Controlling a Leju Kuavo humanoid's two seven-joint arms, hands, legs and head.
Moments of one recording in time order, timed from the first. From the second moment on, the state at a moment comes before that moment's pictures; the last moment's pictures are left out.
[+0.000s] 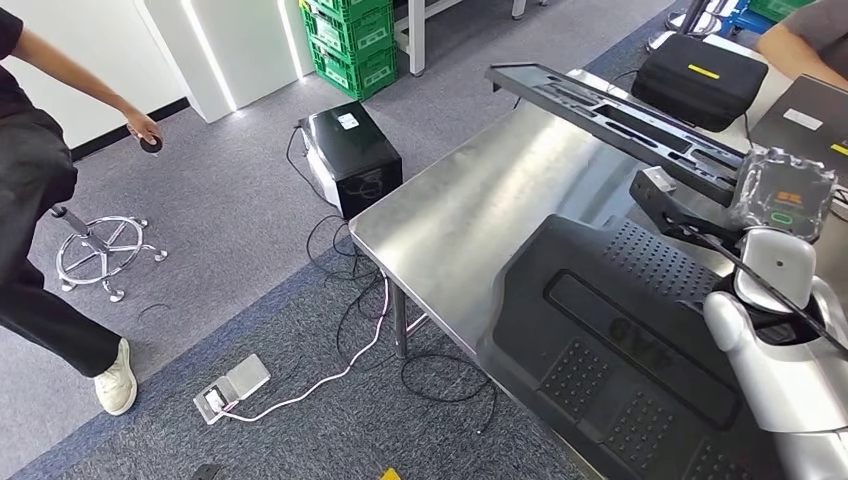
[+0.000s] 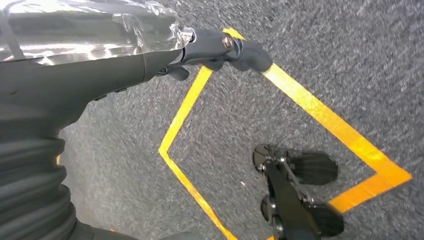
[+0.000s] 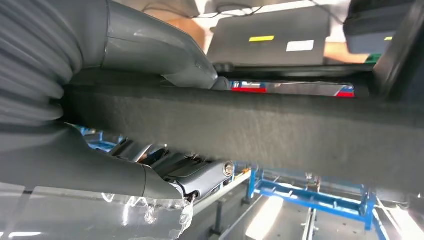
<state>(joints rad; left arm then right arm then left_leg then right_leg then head) -0.11 0.28 -1.07 -0.23 1.19 0.08 -0.02 -0.61 -0.50 0.30 -1.34 1.20 0.21 0.70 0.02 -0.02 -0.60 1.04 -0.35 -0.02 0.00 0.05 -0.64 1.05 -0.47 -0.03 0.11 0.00</state>
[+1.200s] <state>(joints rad) -0.13 0.28 -1.07 -0.23 1.17 0.08 -0.02 -0.55 -0.57 0.20 -1.40 1.16 0.18 0.70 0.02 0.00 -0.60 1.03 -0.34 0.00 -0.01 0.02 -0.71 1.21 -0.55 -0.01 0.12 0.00</state>
